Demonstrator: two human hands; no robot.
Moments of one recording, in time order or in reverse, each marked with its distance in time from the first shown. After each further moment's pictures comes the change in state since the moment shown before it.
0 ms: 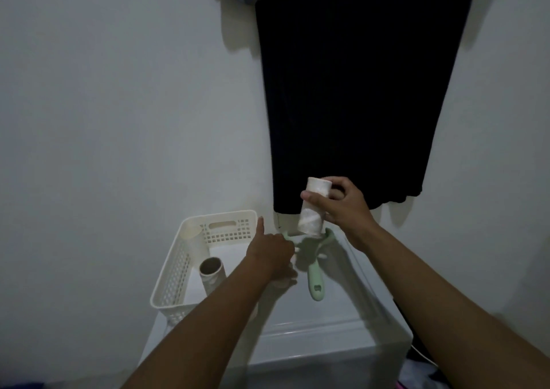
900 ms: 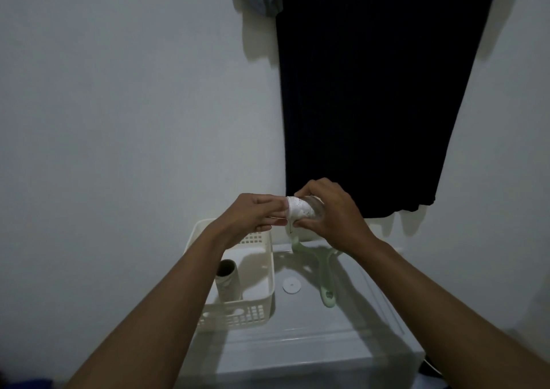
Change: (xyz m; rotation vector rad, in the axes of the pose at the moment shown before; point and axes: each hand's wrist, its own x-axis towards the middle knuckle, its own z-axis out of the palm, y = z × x) left_hand -0.037 -0.083 -0.034 -1.749 0.257 -0.089; right_hand -0.003 -0.004 0.031 -0.905 -0.079 -0.721
